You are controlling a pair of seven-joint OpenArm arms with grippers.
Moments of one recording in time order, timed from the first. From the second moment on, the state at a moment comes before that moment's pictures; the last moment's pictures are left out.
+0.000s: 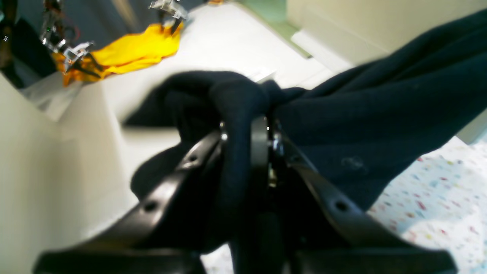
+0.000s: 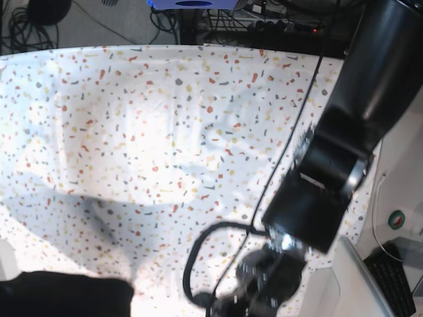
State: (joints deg) left arm -51.0 0.3 32.4 68.2 -19.1 -0.7 39.7; right arm 28.2 28.9 16.0 99.9 -0.6 20.8 -60.8
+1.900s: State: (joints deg) left arm -33.4 -10.6 26.1 51.4 -19.0 -17.5 57.7; right arm -17.6 10.1 19.8 87.8 0.1 21.3 -40.9
